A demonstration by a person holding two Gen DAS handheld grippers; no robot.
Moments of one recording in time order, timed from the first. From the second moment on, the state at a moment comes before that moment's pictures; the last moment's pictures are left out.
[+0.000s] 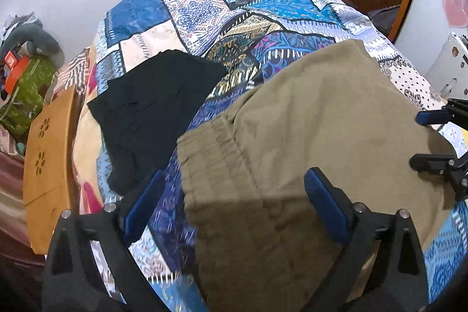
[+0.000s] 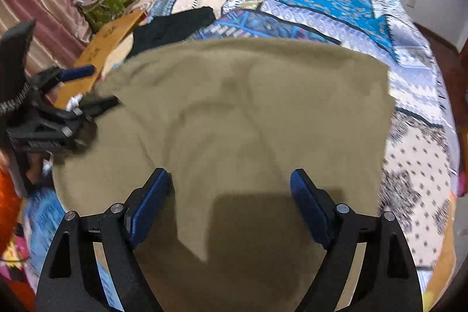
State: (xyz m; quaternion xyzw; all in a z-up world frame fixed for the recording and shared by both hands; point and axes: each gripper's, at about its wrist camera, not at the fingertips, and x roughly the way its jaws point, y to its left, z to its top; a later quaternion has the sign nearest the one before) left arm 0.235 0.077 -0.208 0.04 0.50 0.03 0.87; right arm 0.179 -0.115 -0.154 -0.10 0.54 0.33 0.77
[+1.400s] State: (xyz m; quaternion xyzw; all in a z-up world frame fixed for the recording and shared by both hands) left arm 0.125 0.089 -0.186 -0.20 0.52 -0.04 0.83; right arm 0.110 -0.091 -0.139 -0.13 0.48 0.32 0.81
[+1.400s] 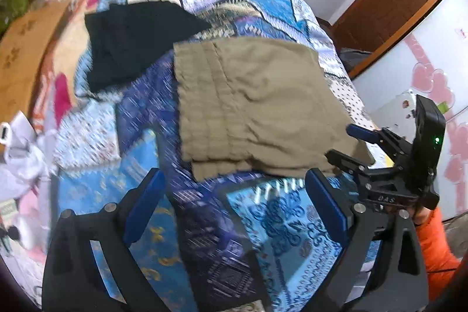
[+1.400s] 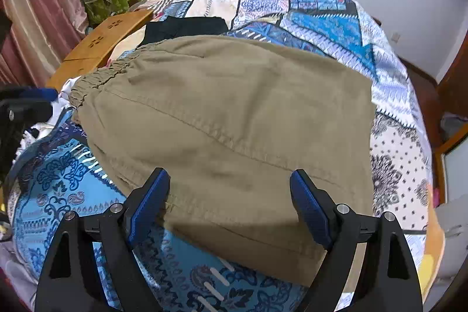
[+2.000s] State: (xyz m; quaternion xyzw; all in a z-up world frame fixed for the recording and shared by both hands) left arm 0.176 0.098 -0.217 -0.36 0.53 -0.06 0.76; right arm 0.108 -0.096 -0.143 -0.10 0.49 0.32 0.81
